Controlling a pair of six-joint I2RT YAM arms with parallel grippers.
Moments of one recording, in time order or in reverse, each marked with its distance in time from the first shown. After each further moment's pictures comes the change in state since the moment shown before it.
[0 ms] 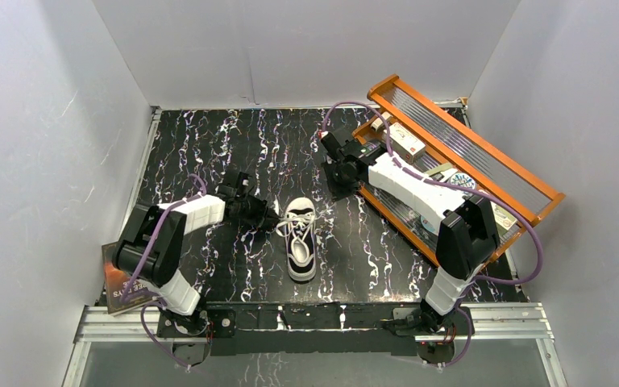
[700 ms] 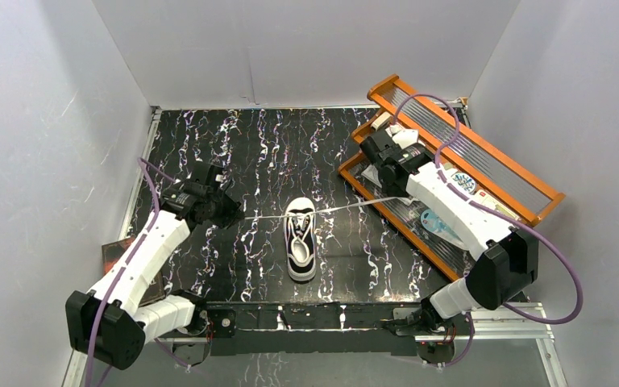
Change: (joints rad) left arm -0.009 -0.528 0.186 -0.692 -0.372 0.270; right arm -0.112 -0.252 -0.092 -0.246 0.576 0.275
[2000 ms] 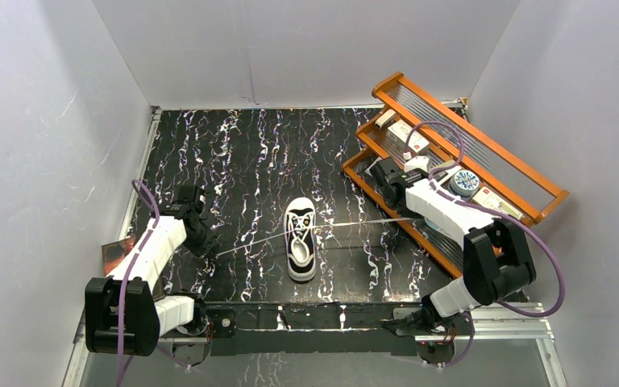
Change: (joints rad) left arm 0.274 0.045 -0.273 -0.081 -0.088 0.212; right arm -0.125 0.018 -0.398 0.213 0.198 0.024
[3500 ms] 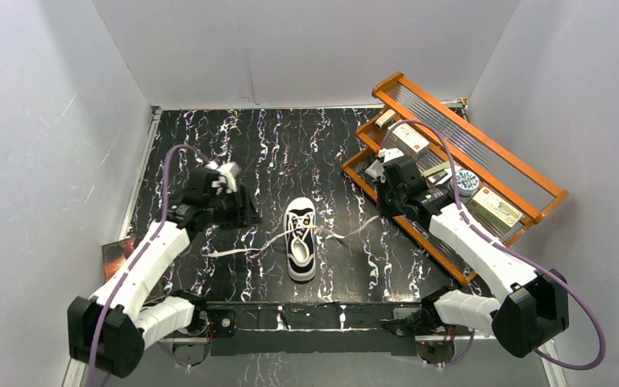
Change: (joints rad) left arm -0.188 -0.146 0.121 0.249 0.399 0.452; right arm 0.053 -0.325 -0.083 0.263 -0.658 -0.412
